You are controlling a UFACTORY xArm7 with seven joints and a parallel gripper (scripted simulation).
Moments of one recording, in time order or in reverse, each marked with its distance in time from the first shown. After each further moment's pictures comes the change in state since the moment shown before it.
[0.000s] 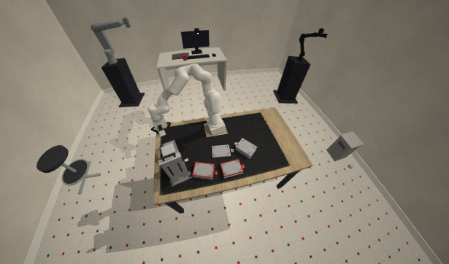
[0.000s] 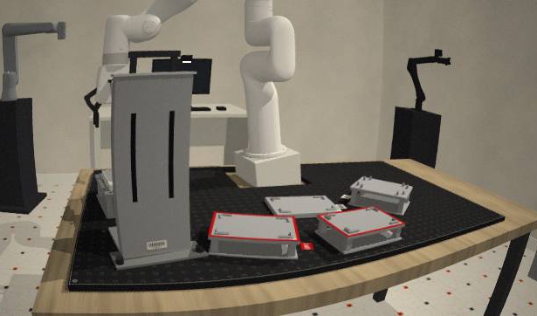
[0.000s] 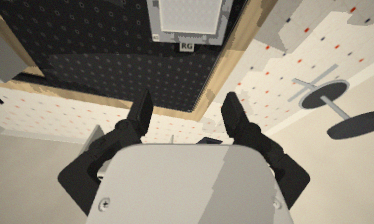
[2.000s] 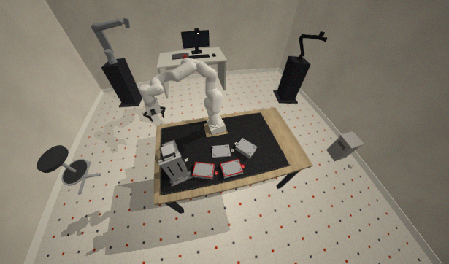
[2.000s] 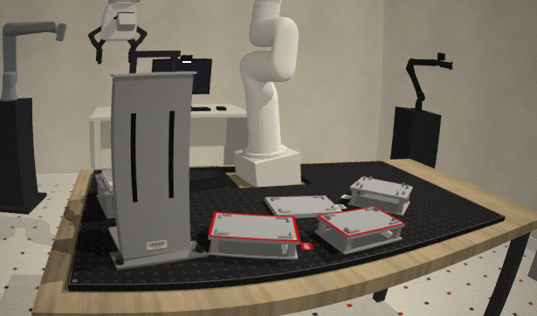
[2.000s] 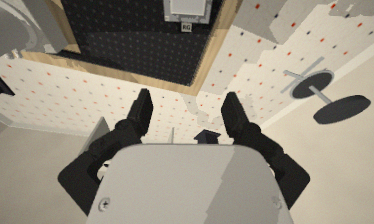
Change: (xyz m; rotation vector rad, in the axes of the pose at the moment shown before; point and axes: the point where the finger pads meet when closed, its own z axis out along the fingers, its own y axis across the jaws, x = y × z) arm 0.000 0.000 -0.166 -0.001 -0.001 0.000
